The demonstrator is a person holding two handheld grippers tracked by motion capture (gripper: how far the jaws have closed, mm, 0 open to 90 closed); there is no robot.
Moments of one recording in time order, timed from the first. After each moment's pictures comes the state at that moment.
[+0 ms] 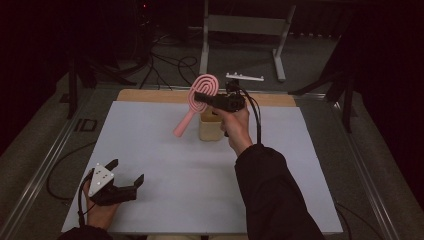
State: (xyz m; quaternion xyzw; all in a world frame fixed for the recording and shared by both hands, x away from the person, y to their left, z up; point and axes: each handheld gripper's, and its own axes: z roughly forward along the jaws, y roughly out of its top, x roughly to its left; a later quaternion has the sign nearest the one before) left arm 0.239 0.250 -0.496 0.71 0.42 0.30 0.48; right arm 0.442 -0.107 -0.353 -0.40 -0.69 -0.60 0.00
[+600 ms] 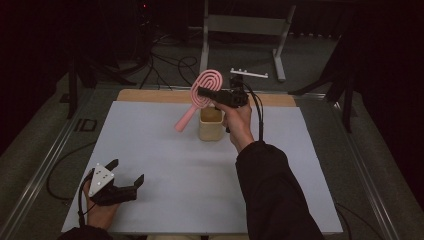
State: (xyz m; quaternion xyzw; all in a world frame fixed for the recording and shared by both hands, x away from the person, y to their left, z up) left arm 0.239 0.249 -0.496 0.71 0.42 0.30 0.48; right arm 0.451 -0.114 -0.347 -0.42 -0.68 -0.61 0.00
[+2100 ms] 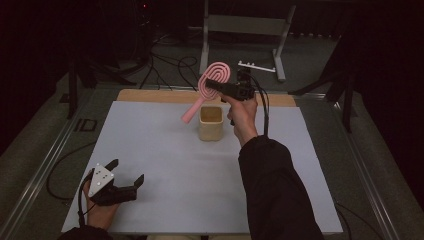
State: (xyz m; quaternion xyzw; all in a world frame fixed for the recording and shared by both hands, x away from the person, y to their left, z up) left arm 0.239 0.249 -0.496 0.71 0.42 0.30 0.49; right arm 0.465 -0.130 -0.337 -0.45 -0.66 -0.60 -0.02
